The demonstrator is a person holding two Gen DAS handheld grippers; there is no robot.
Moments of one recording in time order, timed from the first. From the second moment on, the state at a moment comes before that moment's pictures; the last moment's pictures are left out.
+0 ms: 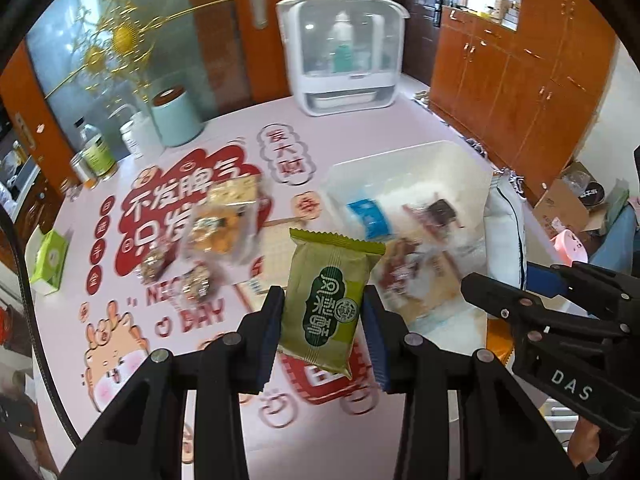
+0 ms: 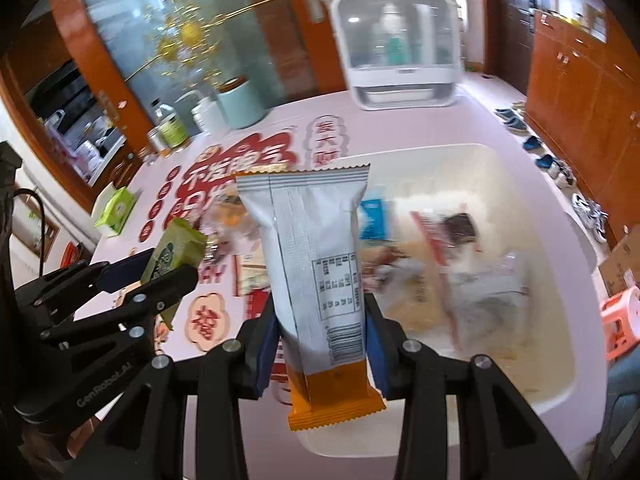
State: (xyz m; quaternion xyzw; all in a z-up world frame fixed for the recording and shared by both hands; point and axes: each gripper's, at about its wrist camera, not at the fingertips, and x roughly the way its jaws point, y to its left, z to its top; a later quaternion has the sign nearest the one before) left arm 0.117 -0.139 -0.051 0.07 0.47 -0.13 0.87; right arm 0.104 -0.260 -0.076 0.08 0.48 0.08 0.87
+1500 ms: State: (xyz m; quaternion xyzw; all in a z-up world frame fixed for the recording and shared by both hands) left arm 0.115 -0.226 -0.092 0.07 0.50 -0.13 0.86; right arm 0.106 -0.372 -0.125 0.09 0.55 -0.01 0.83
